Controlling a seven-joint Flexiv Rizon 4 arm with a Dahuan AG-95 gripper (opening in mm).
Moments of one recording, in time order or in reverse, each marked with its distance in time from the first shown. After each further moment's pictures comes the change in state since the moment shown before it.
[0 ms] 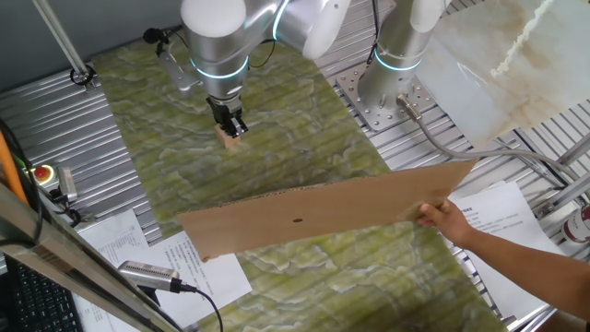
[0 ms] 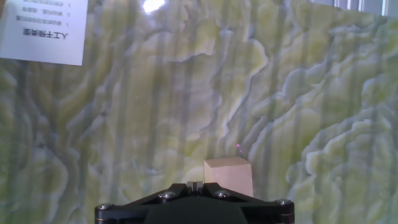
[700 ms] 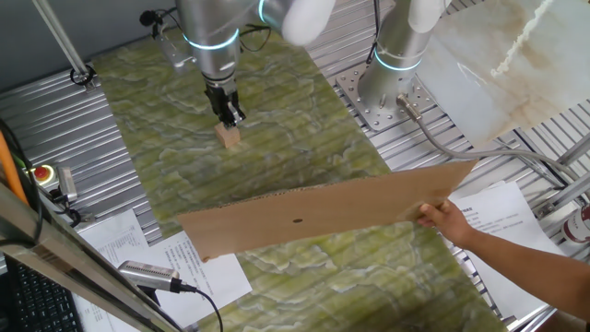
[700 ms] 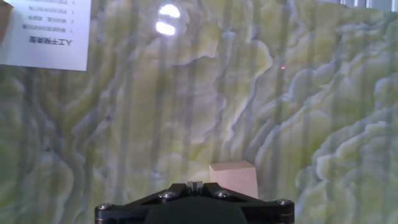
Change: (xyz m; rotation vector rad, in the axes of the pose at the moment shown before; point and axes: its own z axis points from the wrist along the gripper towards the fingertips) arm 0.012 -0.027 0.014 -0.113 -0.004 -0.099
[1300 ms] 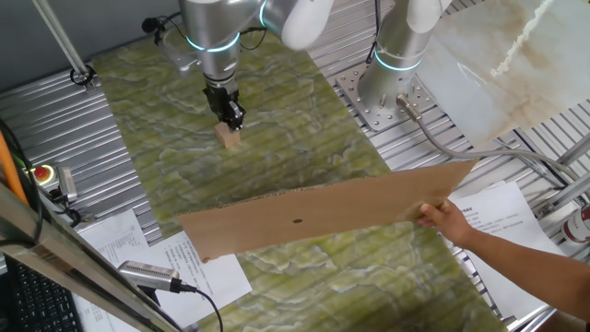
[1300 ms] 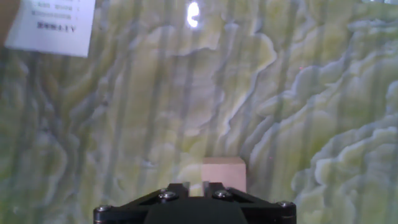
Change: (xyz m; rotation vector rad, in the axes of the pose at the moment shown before) arm 0.005 -0.016 0.022 0.017 -0.017 -0.045
